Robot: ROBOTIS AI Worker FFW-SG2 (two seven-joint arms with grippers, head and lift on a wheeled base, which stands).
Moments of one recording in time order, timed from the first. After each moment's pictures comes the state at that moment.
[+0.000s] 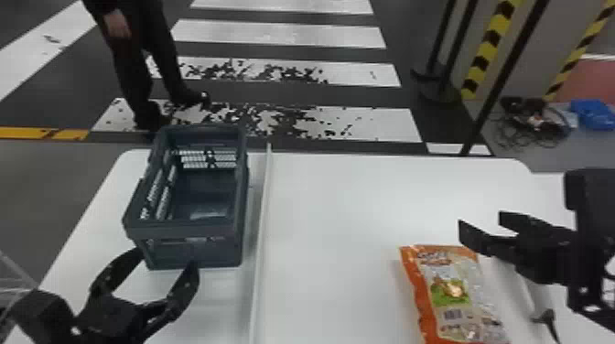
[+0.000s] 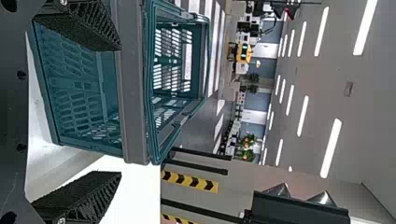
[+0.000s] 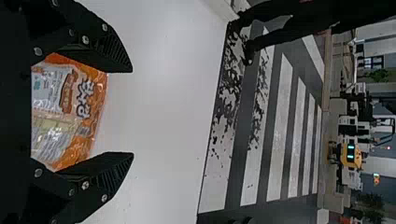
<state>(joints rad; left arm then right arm) 0.56 0.31 0.02 -1.86 0.37 -0.11 -0.24 0.27 -0.32 -0.25 -2.27 -0.20 1.04 0.34</state>
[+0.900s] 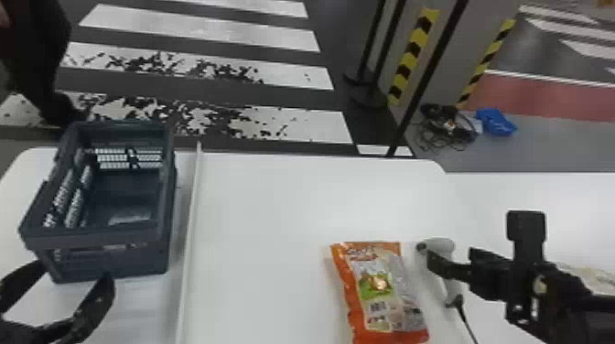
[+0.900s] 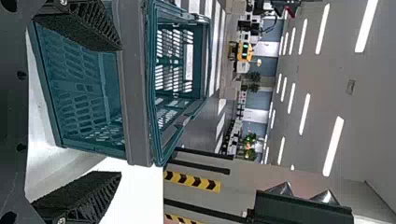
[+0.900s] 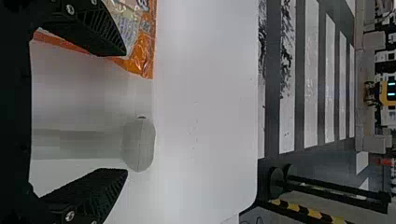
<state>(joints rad) 0.56 0.33 0.01 -1.85 0.38 -0.12 -0.23 0.28 -0.33 -0.40 -1.94 -0.20 0.88 0.36</state>
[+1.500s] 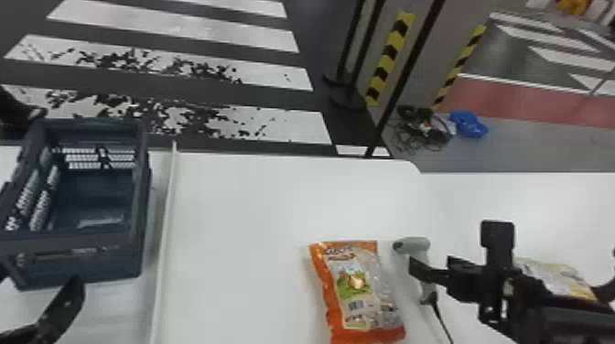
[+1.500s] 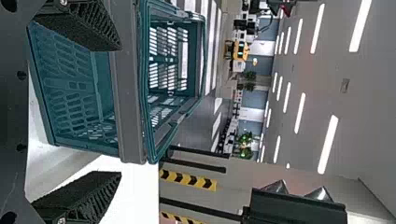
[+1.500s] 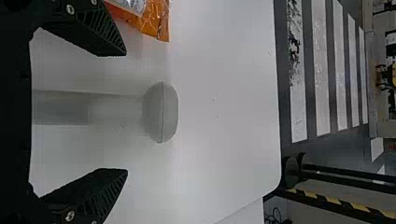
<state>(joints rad) 0.55 0.33 0.01 -1.86 0.38 -0.13 -0.24 0.24 -0.35 -0.41 -1.75 -0.19 0.79 0.39</state>
